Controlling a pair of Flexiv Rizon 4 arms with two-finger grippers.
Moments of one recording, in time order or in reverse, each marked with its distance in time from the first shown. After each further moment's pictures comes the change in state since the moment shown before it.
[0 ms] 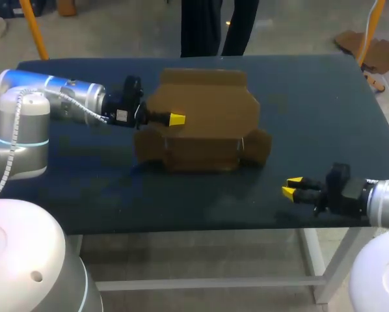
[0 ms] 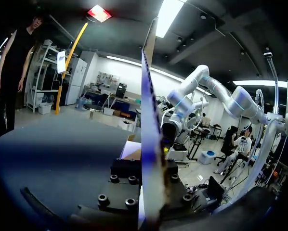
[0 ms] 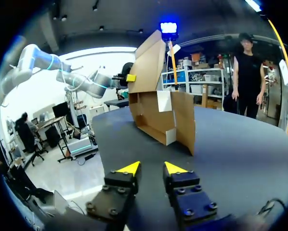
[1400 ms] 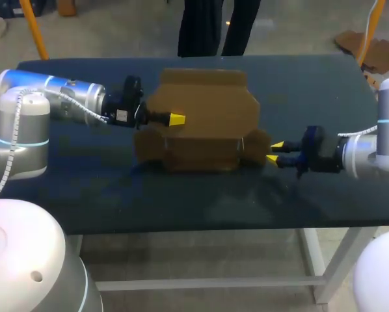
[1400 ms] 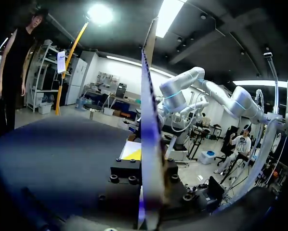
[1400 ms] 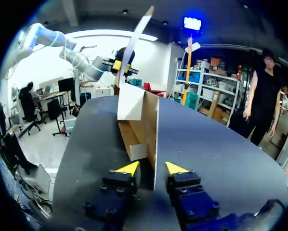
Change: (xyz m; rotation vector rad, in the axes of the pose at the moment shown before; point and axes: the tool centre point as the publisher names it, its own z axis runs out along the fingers) left arm 0.000 0.000 0.000 0.000 0.000 0.000; right arm -0.078 0.037 0.072 0.085 0.037 -0.230
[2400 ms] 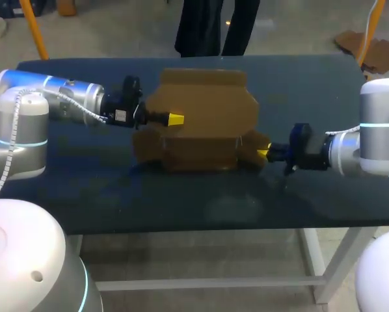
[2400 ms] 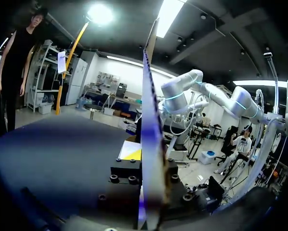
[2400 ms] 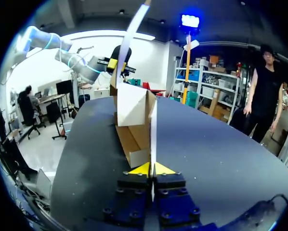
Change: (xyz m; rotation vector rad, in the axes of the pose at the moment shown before) left arm 0.000 0.000 -0.003 0.000 -0.002 0.000; right arm 0.005 0.008 0.026 0.001 0.003 0.036
